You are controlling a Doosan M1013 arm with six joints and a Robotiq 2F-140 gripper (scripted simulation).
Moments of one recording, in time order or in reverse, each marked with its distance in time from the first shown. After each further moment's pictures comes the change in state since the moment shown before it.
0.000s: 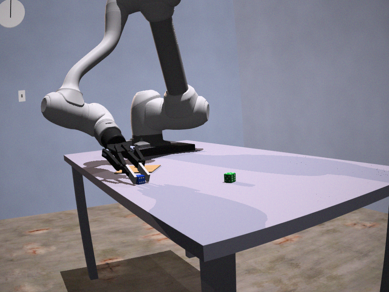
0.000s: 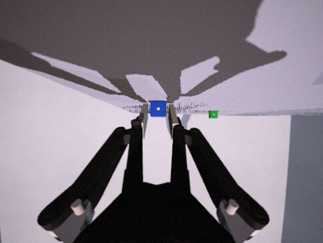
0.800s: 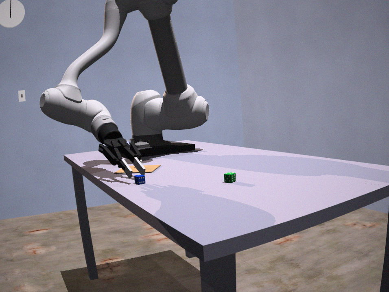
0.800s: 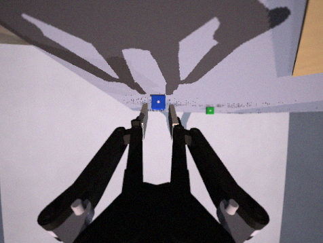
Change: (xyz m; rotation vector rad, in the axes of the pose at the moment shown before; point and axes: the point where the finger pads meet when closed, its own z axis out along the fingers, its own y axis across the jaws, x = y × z) arm 0.000 0.000 -0.031 0.000 0.000 0.000
